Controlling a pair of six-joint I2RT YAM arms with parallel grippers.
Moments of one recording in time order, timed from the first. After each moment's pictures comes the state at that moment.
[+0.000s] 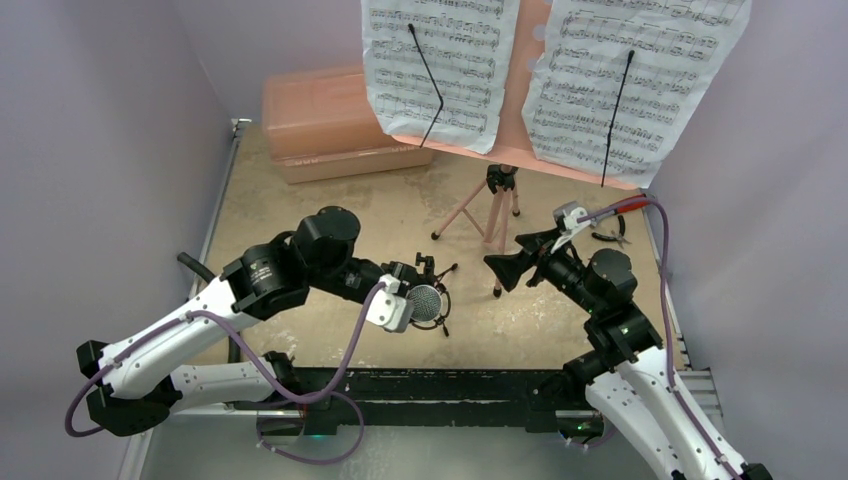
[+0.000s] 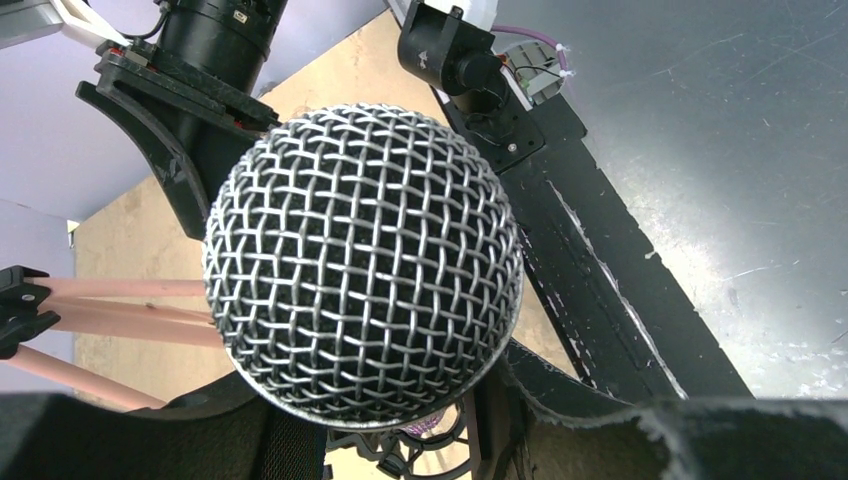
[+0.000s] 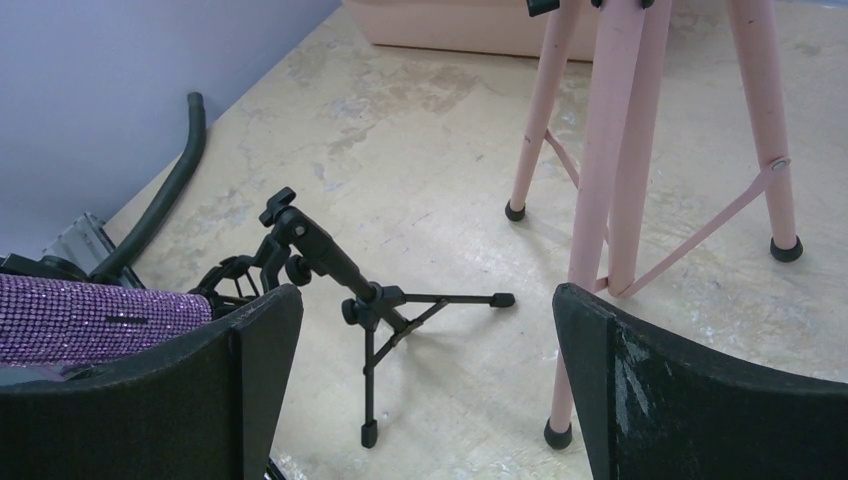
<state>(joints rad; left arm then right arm) -1.02 1.02 1.24 -0.69 0.71 0.74 0.41 0.53 0.56 -0.11 -0.34 0.30</state>
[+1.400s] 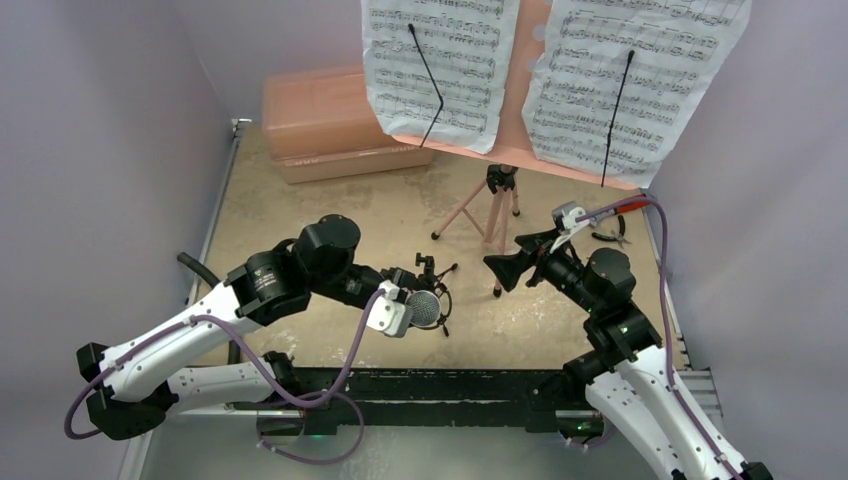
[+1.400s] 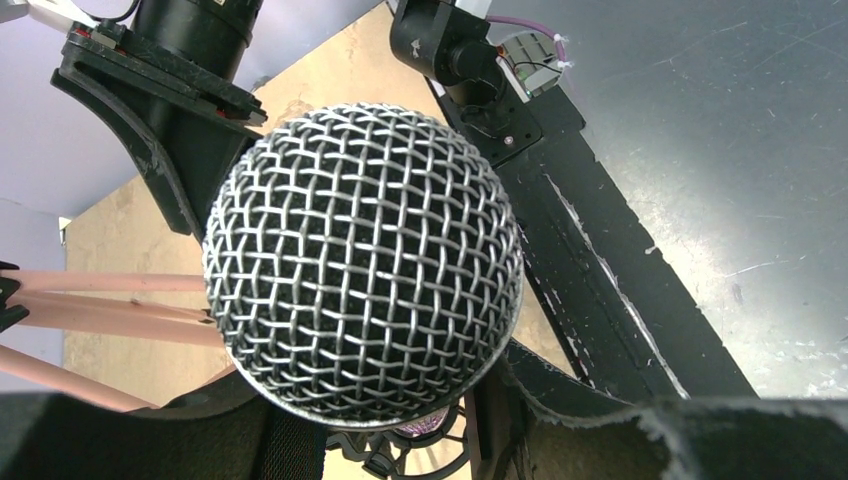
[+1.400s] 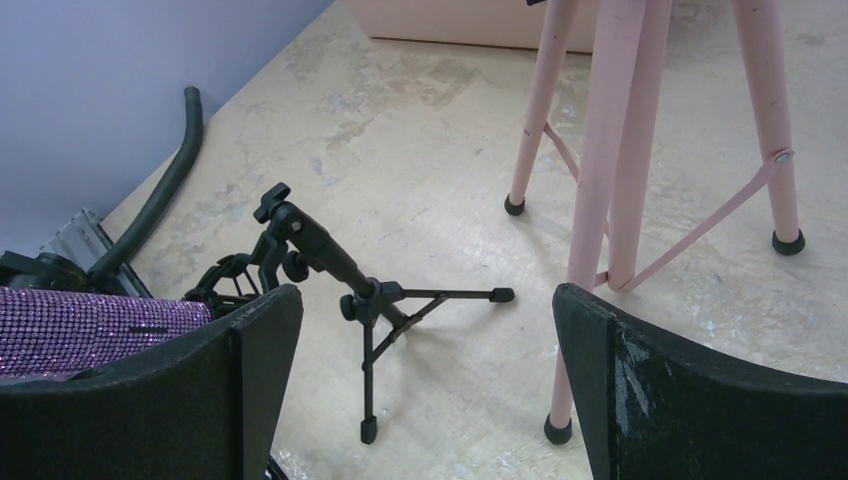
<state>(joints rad) -1.02 0.99 1.15 -0.63 0.71 0.74 0.41 0.53 0.56 -0.12 -0.34 0.30</state>
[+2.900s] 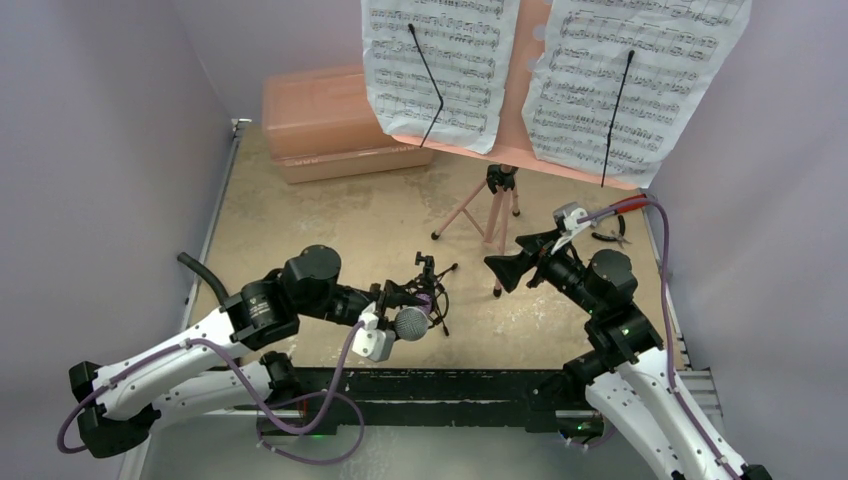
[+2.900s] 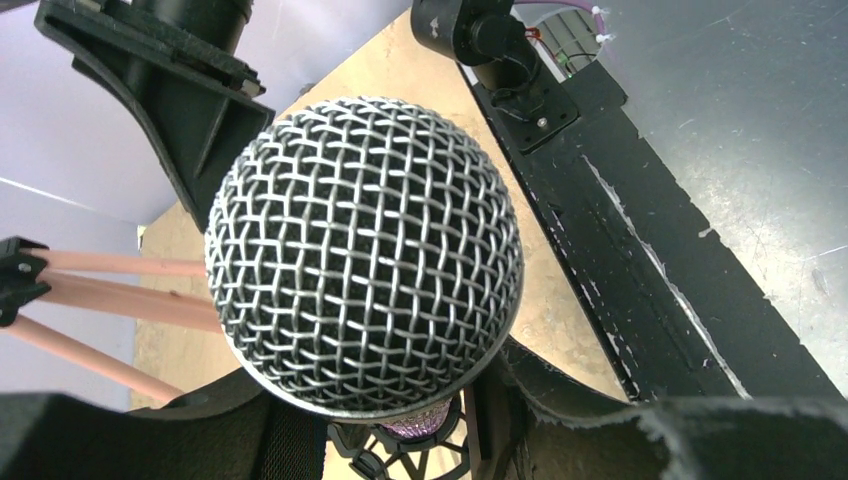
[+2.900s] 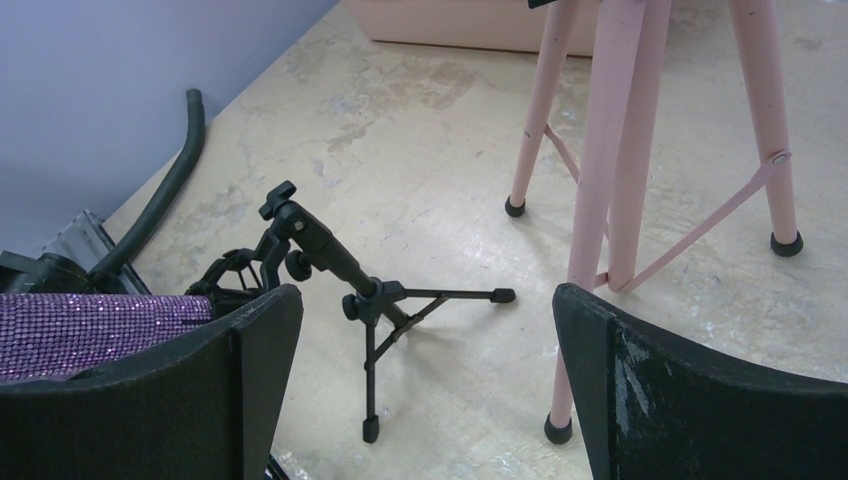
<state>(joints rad) -1.02 0.82 0.87 -0.41 0.66 0.79 0.41 0.52 0.56 -0.12 -0.34 0.30</state>
